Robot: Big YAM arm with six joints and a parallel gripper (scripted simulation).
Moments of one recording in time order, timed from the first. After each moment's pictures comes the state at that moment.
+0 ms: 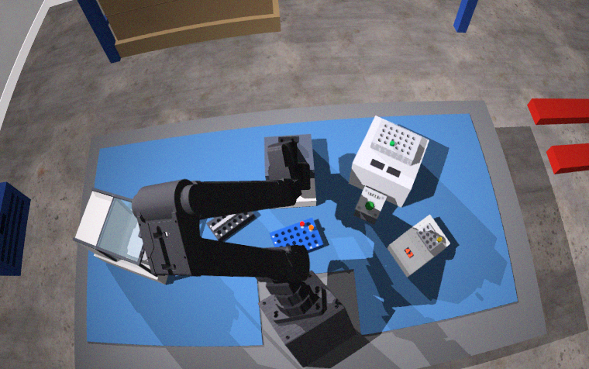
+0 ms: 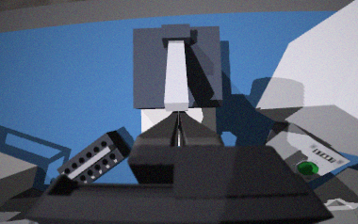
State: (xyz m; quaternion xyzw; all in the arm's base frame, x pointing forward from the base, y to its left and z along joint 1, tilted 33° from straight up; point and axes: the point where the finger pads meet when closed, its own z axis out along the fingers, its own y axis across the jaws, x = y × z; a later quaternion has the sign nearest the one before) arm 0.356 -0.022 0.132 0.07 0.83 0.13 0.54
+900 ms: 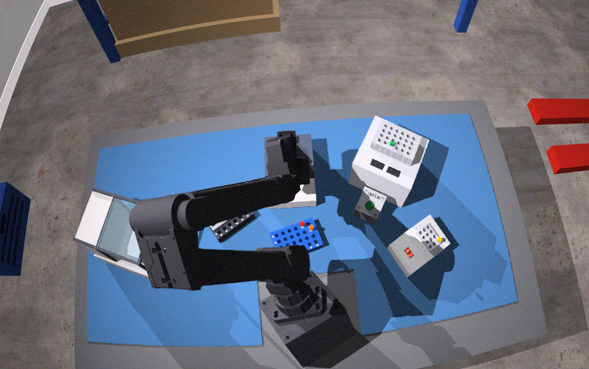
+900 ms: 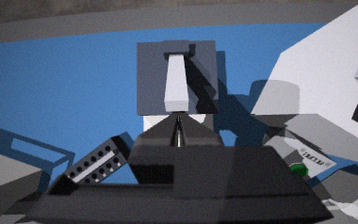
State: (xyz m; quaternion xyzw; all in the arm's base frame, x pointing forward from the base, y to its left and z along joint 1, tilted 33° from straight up) arm 0.357 -0.026 0.150 0.07 0.82 0.12 0.55
